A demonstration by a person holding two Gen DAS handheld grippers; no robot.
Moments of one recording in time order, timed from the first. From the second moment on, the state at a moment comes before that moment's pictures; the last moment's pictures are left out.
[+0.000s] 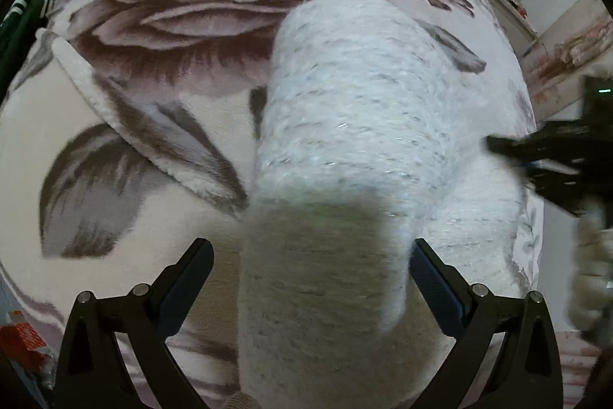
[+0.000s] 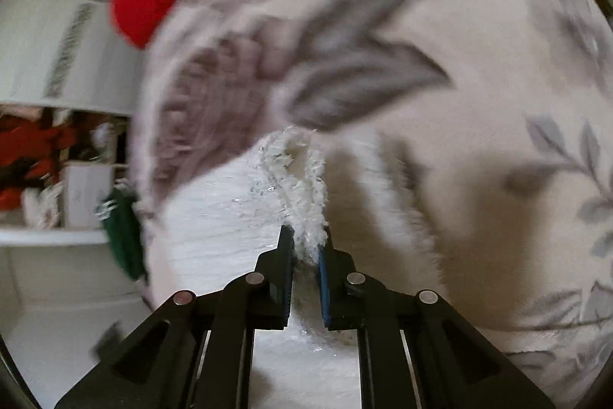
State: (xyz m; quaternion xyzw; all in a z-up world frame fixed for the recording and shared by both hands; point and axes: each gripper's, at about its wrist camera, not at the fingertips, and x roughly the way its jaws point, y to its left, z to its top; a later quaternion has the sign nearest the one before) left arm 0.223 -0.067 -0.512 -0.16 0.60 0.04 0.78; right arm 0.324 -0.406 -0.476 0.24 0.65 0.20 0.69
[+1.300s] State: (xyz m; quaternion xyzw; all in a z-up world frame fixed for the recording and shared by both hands) left arm 0.324 -0.015 -0.501 -0.14 0.57 0.03 0.81; right arm 0.336 -0.362 -0.510 0.17 0.69 0.20 0.67
